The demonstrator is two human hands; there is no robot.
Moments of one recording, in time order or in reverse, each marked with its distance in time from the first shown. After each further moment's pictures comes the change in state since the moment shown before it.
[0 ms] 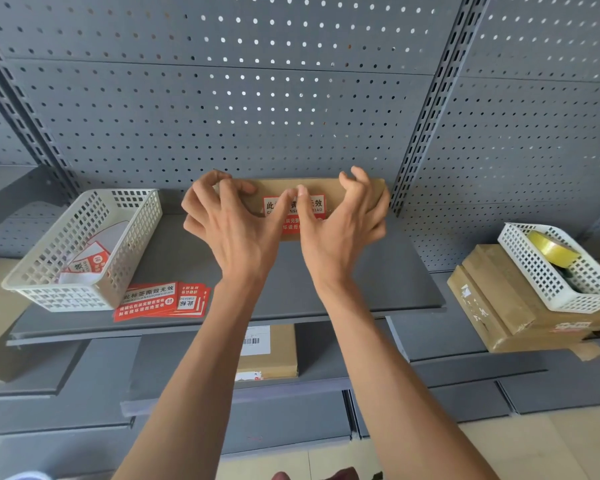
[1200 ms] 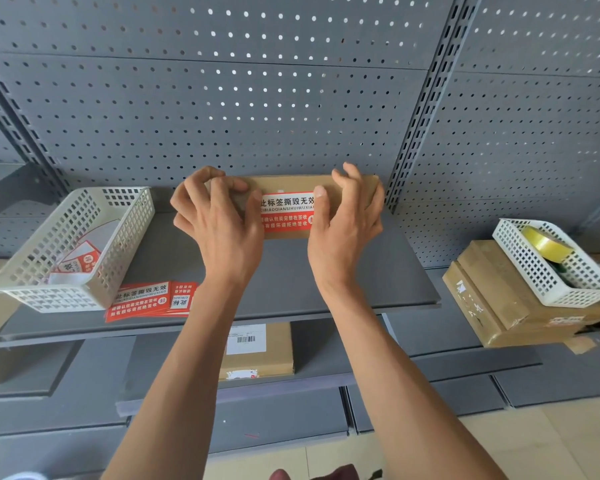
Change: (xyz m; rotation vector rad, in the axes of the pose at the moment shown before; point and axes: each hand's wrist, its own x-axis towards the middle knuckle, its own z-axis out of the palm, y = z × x) left_hand 0.003 -0.014 -0.005 -0.033 -0.067 0.084; right_hand 0.003 0.017 -0.004 0.055 0.001 -0.055
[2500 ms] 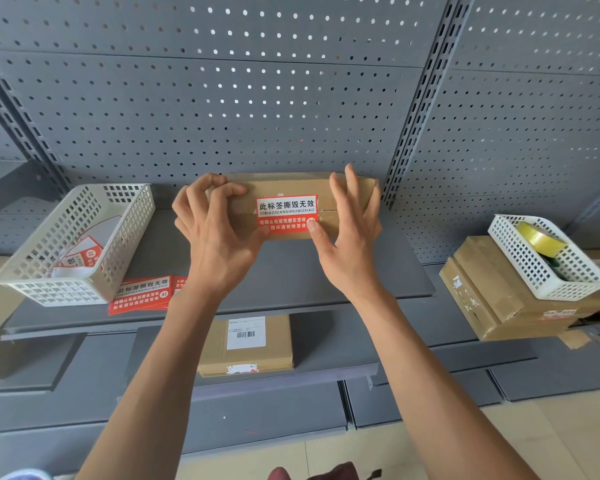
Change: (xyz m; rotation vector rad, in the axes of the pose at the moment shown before) left_hand -0.011 -0.026 -0.020 -0.002 -0.187 0.199; right_hand -0.006 0.038 -0.033 0.015 -0.393 -0.190
